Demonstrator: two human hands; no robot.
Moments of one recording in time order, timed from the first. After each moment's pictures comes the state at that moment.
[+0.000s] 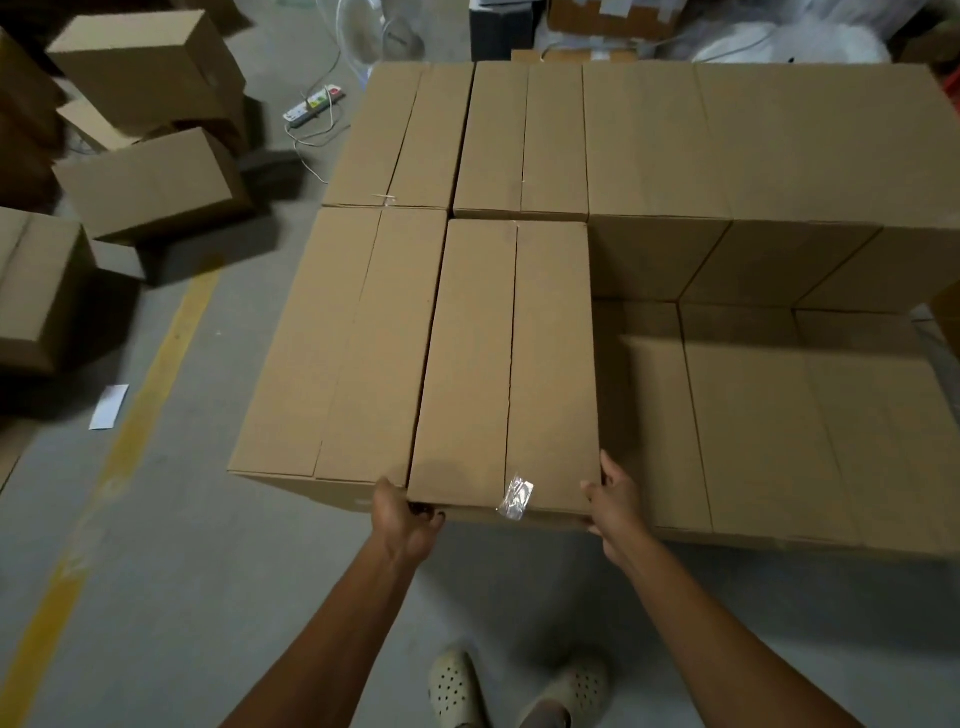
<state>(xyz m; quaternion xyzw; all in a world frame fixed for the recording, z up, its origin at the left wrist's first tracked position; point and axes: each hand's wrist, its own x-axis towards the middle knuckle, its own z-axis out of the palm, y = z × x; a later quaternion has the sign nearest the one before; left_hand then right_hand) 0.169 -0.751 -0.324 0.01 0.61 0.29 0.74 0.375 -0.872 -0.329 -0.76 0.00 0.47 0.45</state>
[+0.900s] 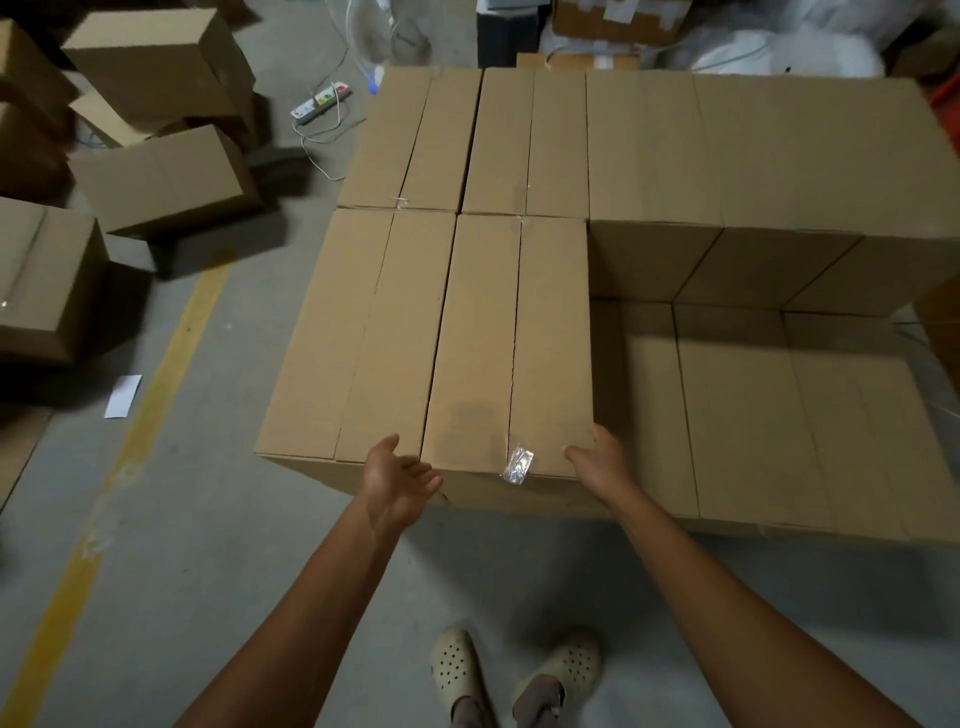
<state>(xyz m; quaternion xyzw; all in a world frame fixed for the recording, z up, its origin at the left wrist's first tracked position) 0.155 -0.734 -0.251 0.06 0.61 0.26 0.75 0.374 -0.849 -0.257 -0.84 -0.18 0.42 0.28</state>
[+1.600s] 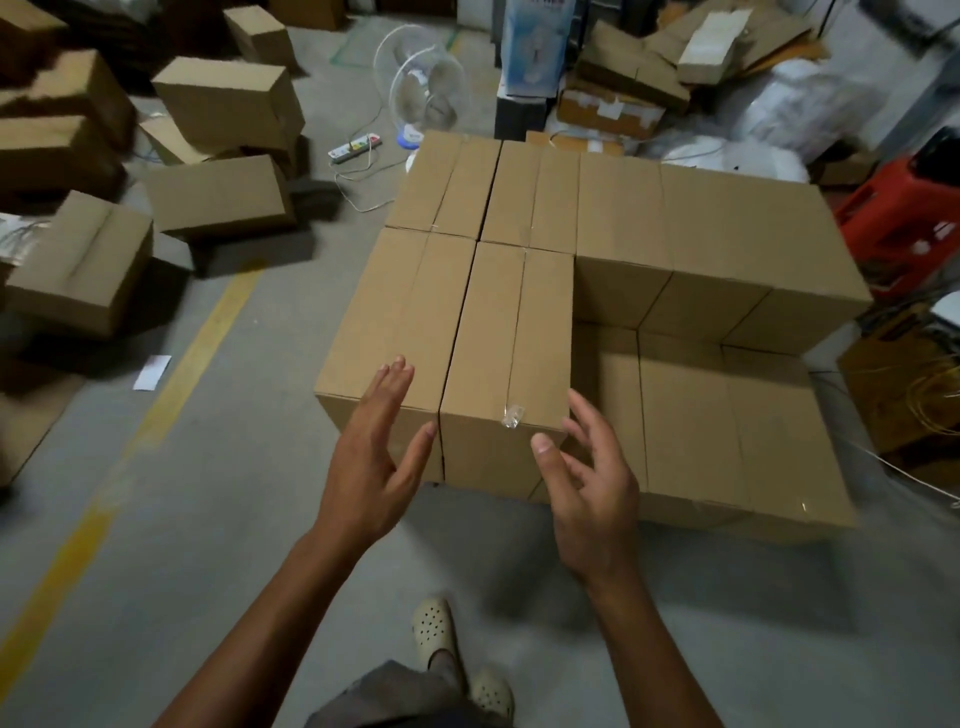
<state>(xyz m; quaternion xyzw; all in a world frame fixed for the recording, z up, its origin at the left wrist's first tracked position) 0.023 -0.910 -0.034 0.80 0.42 0.33 0.28 0.191 -1.029 -0.018 -0.70 -0.36 0.24 0.57</state>
